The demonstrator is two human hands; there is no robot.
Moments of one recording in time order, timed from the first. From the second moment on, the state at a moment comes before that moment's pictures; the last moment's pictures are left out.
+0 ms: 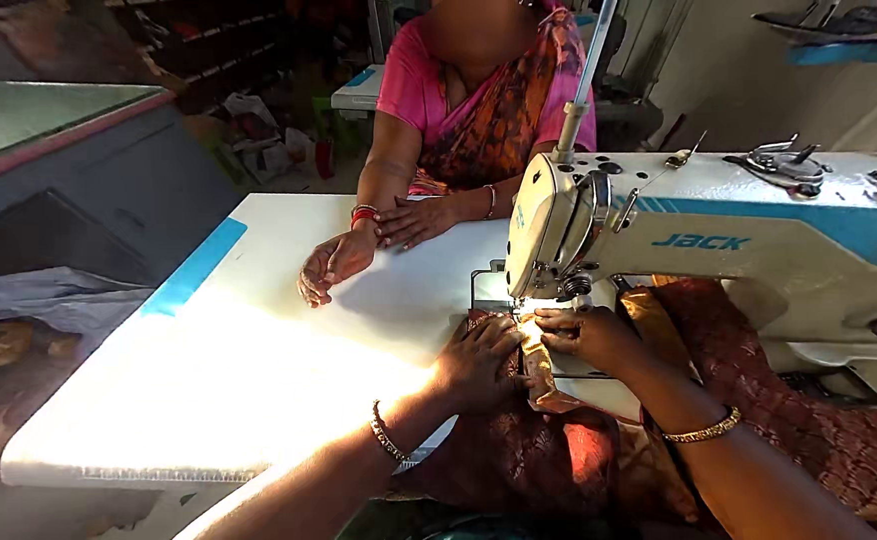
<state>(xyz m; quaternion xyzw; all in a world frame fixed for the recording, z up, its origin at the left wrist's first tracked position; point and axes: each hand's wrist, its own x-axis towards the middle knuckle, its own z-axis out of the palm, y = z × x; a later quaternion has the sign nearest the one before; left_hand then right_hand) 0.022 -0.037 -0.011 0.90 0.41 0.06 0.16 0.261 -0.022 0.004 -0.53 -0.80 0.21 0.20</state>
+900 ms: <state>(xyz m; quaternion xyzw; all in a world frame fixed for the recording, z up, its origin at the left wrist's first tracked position) 0.021 -0.065 -0.017 0.90 0.35 0.19 0.19 0.228 -0.151 -0.018 -0.57 -0.78 -0.08 0.25</state>
